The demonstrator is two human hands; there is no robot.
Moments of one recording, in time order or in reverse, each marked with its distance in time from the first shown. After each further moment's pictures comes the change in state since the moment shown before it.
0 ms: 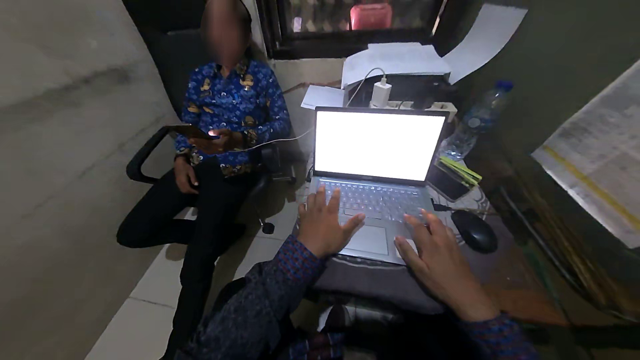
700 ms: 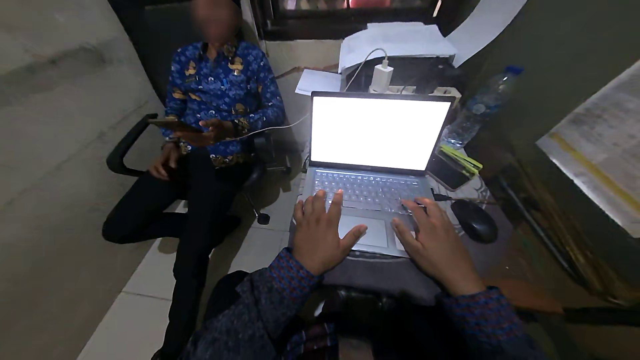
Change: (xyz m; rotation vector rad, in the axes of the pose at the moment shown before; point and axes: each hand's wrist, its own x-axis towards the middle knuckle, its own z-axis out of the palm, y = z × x) left_hand -0.030 -0.005 0.024 0.083 0.253 0.145; right_hand 0.017 0.006 0.010 0.010 -0.020 0.061
